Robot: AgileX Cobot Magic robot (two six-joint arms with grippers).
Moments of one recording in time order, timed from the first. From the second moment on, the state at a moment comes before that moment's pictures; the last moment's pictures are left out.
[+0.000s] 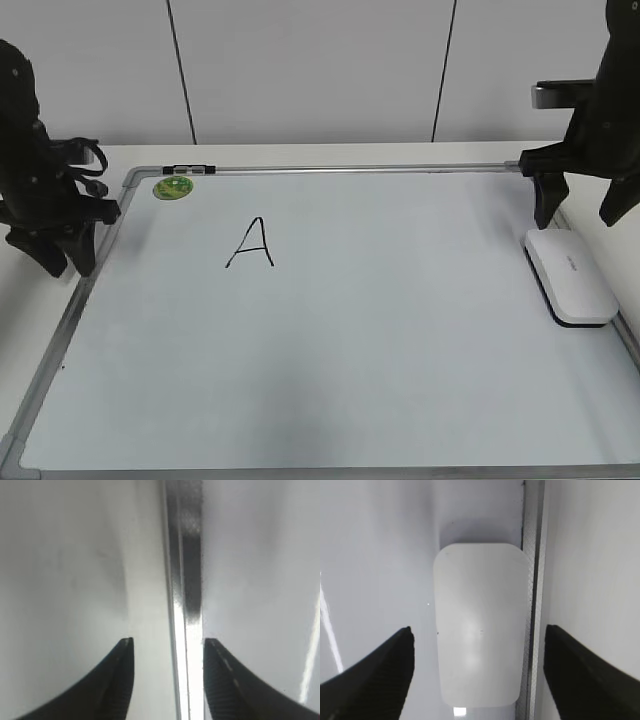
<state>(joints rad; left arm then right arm) -0.08 2.18 -1.60 -0.08 1.10 -0.01 0.04 2.06 -1.68 -0.04 1.21 0.06</state>
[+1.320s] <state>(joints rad) -0.08 1.54 -1.32 -0.05 1.22 -0.04 0.09 1.53 -1.48 0.12 1.23 0.06</state>
